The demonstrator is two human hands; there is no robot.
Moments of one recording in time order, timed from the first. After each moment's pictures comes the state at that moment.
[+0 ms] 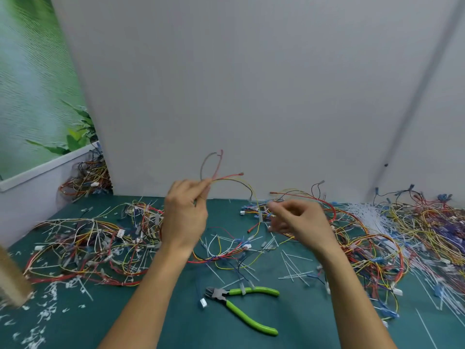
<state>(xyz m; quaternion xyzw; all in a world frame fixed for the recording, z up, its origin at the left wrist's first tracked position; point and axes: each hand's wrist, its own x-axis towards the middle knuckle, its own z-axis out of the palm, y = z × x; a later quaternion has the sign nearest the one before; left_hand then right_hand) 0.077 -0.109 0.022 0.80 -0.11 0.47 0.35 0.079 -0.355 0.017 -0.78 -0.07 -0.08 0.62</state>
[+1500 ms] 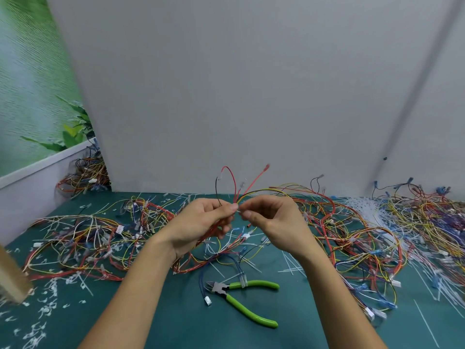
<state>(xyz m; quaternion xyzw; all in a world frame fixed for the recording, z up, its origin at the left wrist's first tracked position) 0.061 -0.114 0.028 0.68 -0.16 -0.12 0.70 0.063 -0.315 0.021 -0.76 -0.21 -0.07 0.61</state>
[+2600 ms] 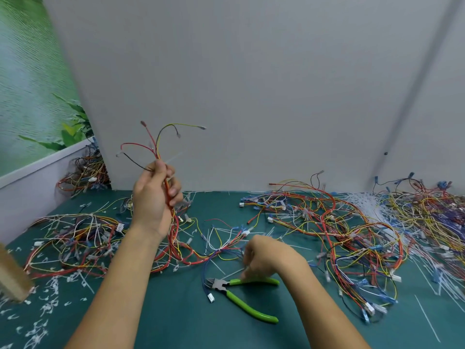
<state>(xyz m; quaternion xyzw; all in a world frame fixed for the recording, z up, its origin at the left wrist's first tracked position) 0.066 -0.078 0.051 0.50 -0.04 0.20 0.85 0.070 -0.301 -0.030 -0.97 -0.11 0.19 0.15</state>
